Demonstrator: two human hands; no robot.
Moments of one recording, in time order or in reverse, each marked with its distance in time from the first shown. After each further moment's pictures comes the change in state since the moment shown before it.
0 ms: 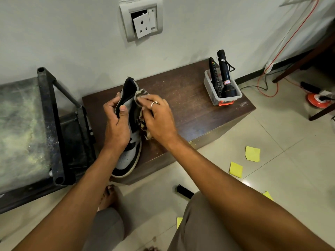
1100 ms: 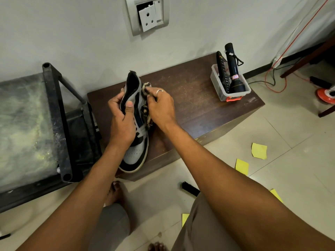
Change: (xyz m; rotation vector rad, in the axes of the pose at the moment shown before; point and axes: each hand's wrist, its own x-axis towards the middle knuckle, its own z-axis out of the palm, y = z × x) left_hand 0.002 -0.003 -0.001 0.003 -0.004 0.015; right_hand 0.036 0.003 0.025 0.192 0.058 0.332
